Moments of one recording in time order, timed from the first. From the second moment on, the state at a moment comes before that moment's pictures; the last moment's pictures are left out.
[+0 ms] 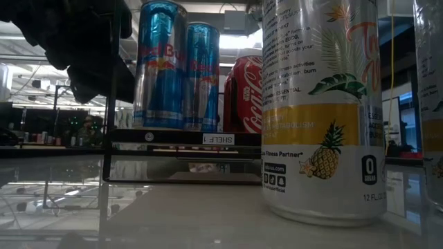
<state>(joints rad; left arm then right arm) -0.49 1.36 0.59 0.07 -0.44 -0.83 0.24 1.50 1.51 -0.59 0.16 -0.23</state>
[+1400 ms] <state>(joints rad) -0.49 1.22 0.59 -0.03 -0.49 -0.75 0.56 1.39 1.51 -0.81 0.24 0.53</state>
